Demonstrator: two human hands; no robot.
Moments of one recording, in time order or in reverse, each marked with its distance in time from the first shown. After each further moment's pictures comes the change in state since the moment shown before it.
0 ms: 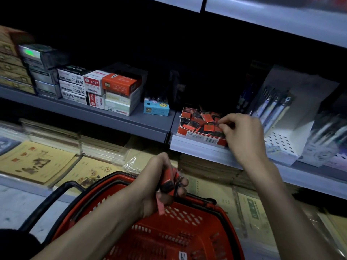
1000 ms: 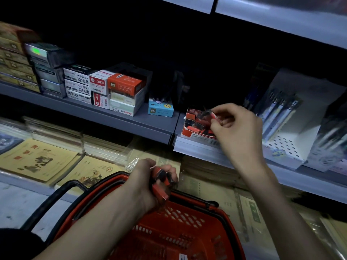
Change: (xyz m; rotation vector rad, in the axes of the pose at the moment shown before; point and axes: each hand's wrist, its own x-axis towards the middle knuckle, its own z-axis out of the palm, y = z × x) left_hand -0.007 -0.002 -0.020 -0.496 0.166 -0.060; right_hand -0.011 -0.049 -0.004 0.269 0.058 0.027
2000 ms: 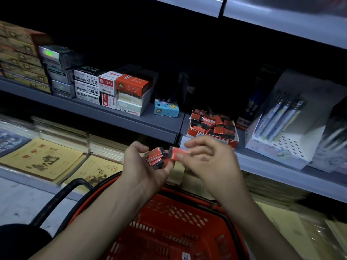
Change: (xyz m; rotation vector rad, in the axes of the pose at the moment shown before) left_hand -0.007 0.019 0.004 -0.443 -0.111 0.193; right_hand -0.072 -0.040 0.017 0.394 -0.335 0.324
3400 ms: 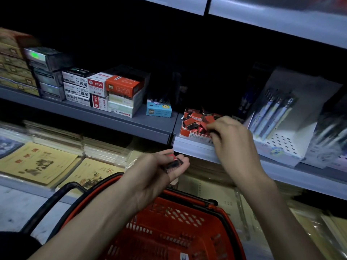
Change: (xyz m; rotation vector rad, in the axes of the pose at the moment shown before) left_hand 0.000 -0.020 0.004 0.351 -0.149 -0.070; right_hand 0.058 0.028 -0.053 -0.855 0.200 -0.477
